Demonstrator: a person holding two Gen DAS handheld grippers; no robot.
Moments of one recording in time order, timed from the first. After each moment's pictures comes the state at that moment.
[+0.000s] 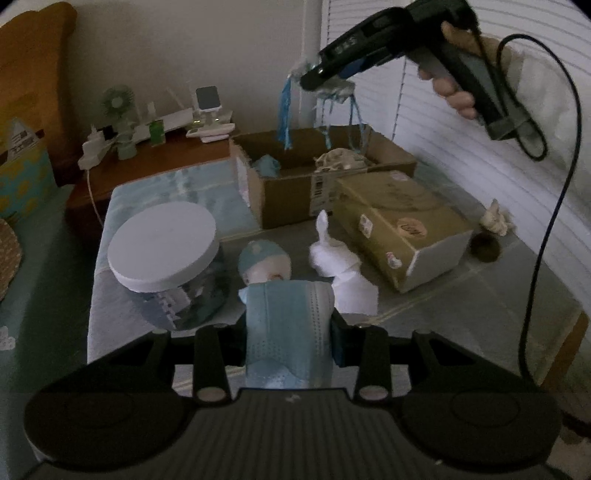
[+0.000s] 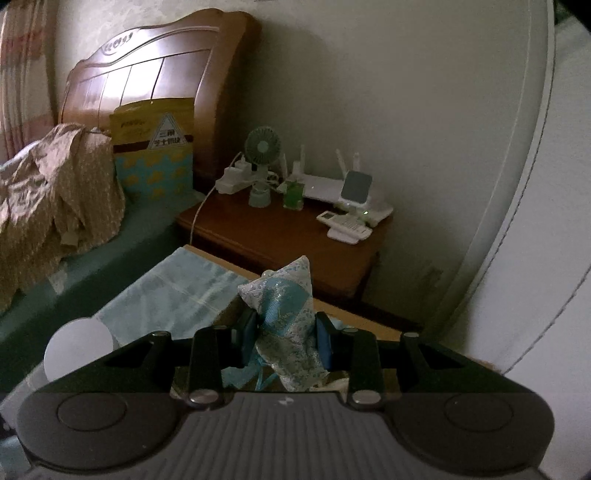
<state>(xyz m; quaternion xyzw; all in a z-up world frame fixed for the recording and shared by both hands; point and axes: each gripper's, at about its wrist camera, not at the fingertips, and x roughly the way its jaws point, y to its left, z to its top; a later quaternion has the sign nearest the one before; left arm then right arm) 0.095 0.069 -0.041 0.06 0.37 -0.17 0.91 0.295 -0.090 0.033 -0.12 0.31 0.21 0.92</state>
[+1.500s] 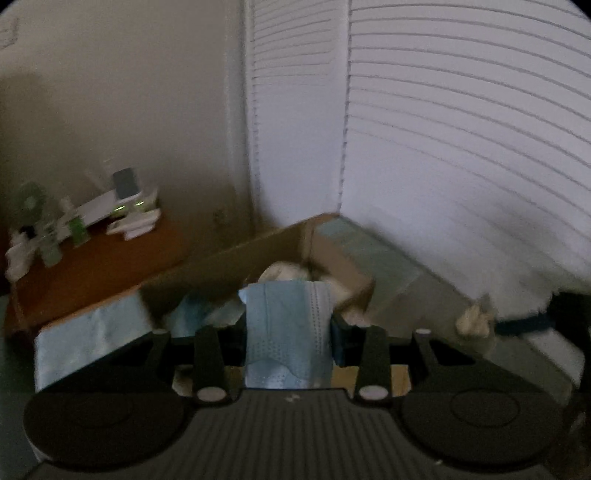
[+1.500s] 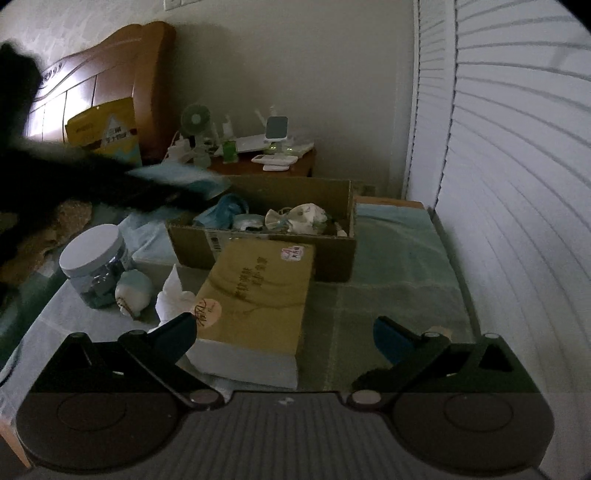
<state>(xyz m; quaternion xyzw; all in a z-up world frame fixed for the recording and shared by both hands) 0.224 -0.026 0.011 0.09 0.30 -0.29 0.90 0.097 -0.179 -0.030 -0.02 0.32 0.08 0.94</state>
